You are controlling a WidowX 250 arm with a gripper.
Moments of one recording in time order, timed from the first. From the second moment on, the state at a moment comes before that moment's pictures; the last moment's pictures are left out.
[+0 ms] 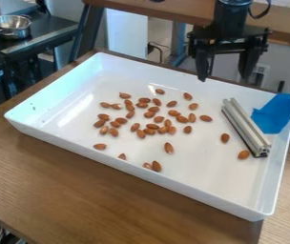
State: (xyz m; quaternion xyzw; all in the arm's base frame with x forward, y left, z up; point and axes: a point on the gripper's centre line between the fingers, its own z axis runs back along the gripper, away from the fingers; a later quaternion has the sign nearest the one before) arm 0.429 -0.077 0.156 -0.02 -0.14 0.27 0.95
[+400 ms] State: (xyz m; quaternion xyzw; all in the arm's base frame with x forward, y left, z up) arm 0.435 -0.081 0.134 -0.02 -0.14 0.28 0.95
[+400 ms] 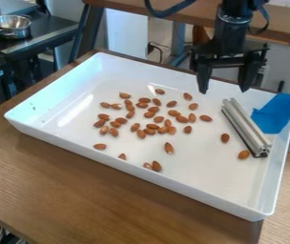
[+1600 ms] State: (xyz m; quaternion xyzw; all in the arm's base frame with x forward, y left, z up) arm 0.466 -0.117 0.076 0.00 -0.12 0.31 0.94
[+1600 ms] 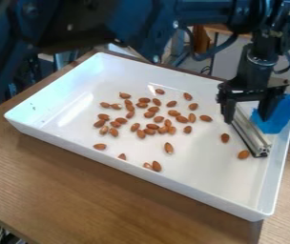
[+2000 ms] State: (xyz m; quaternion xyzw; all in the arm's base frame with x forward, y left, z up) arm 0.464 -0.116 0.062 0.01 -0.10 0.31 0.94
